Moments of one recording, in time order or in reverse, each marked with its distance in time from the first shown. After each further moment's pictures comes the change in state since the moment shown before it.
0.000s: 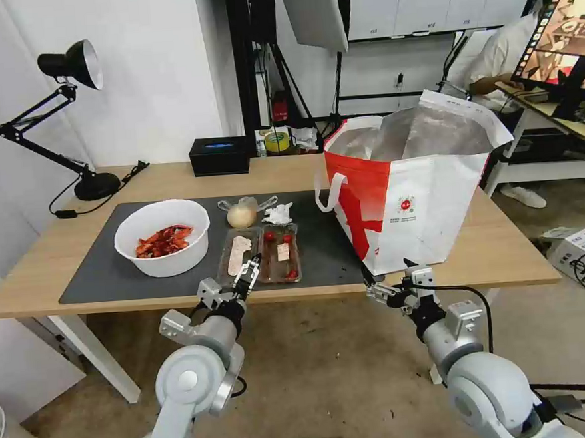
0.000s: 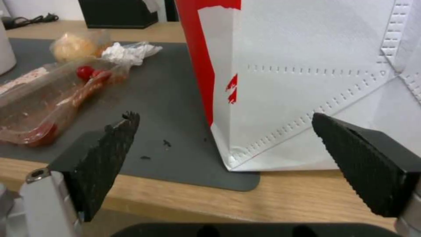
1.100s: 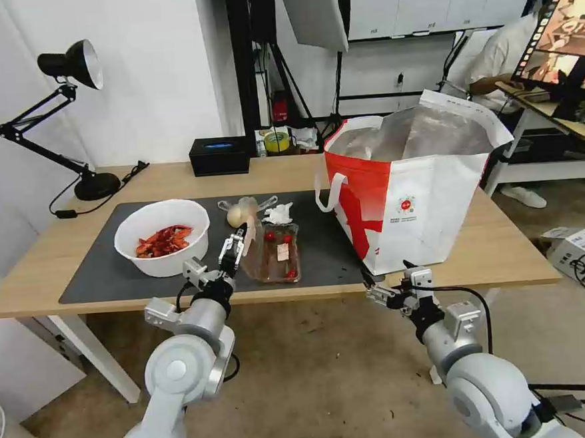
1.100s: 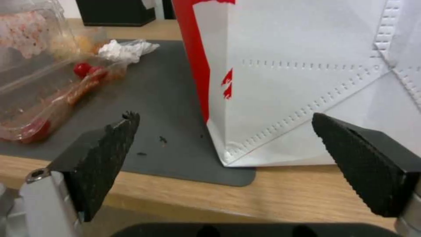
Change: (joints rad) left arm -0.041 0.020 -0.013 -0.021 -0.034 -0.069 0.164; right arm -0.010 0.001 0.008 0.002 -0.002 0.000 0.001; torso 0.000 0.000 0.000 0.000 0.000
